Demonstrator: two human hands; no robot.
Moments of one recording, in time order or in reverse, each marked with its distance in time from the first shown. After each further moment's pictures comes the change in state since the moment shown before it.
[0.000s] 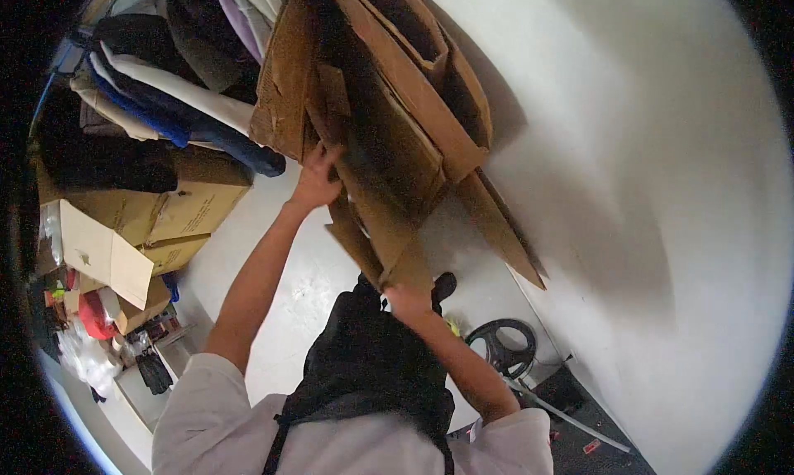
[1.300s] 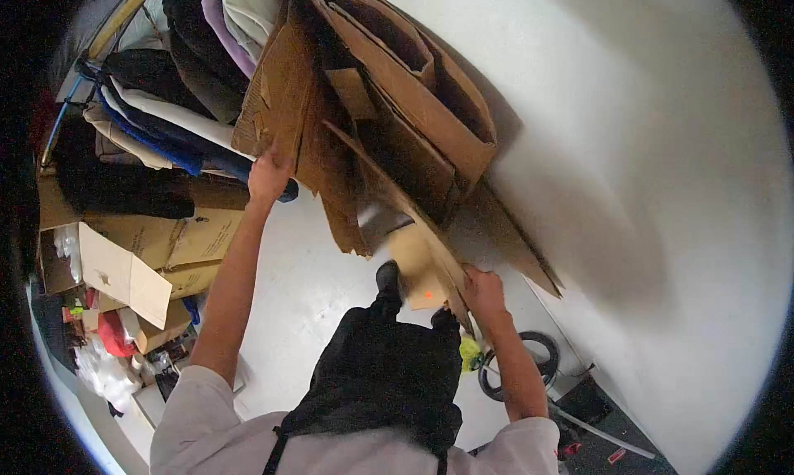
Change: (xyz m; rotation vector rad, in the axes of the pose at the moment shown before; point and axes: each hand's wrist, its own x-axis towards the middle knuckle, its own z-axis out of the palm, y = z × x) left_hand 0.048 0.001 -0.080 0.544 0.001 -0.356; right_hand -0.046 0.103 -0.055 0.109 0.342 0.260
